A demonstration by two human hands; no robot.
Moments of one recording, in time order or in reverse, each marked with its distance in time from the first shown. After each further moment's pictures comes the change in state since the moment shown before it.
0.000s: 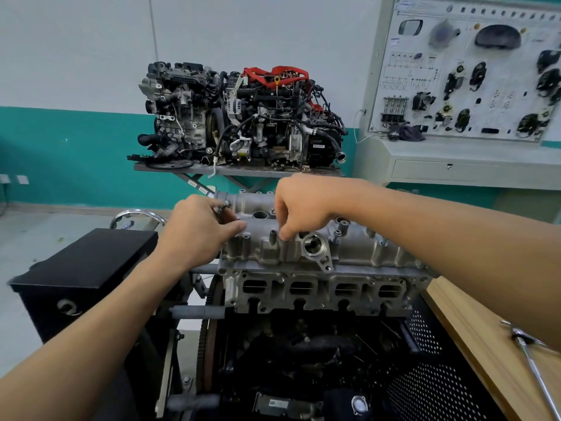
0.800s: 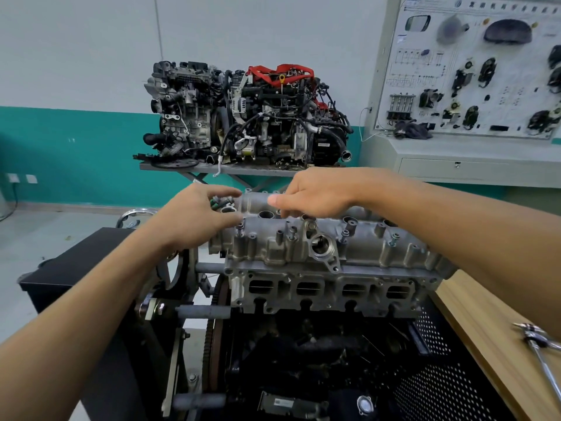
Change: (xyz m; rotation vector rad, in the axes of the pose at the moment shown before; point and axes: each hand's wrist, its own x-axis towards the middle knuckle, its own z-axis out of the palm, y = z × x) left_hand 0.015 -0.001 -0.027 -0.019 -0.211 0.066; right_hand -0.004 0.014 -0.006 0.222 -0.012 0.055
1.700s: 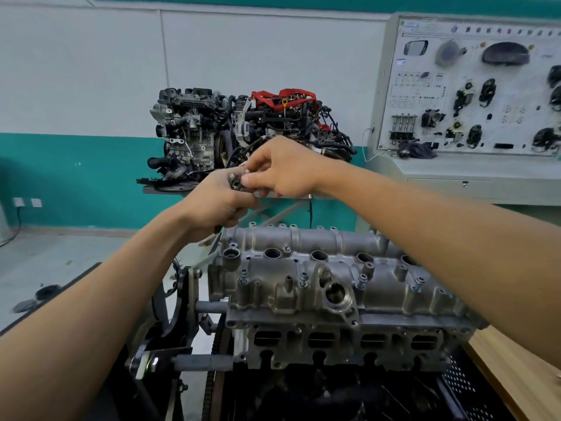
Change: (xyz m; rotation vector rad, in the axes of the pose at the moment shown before) left_hand 0.092 0.011 -0.007 -0.665 -0.178 0.057; right_hand 0.080 -0.009 -0.048 0.439 0.425 -0.221
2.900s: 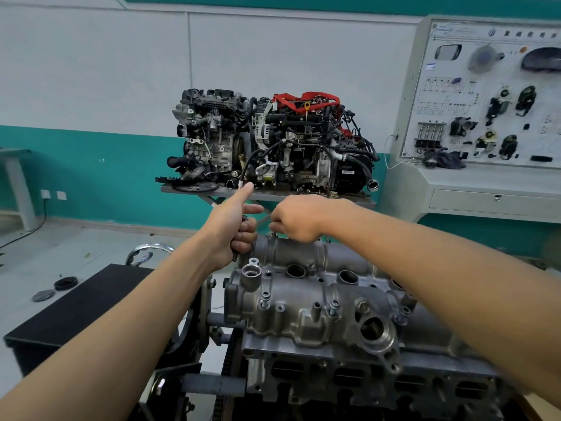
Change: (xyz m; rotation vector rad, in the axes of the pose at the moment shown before) left_hand 0.025 -0.052 -0.009 -0.427 0.264 -0.398; right_hand 0.045 0.070 0.057 -0.790 -0.345 0.001
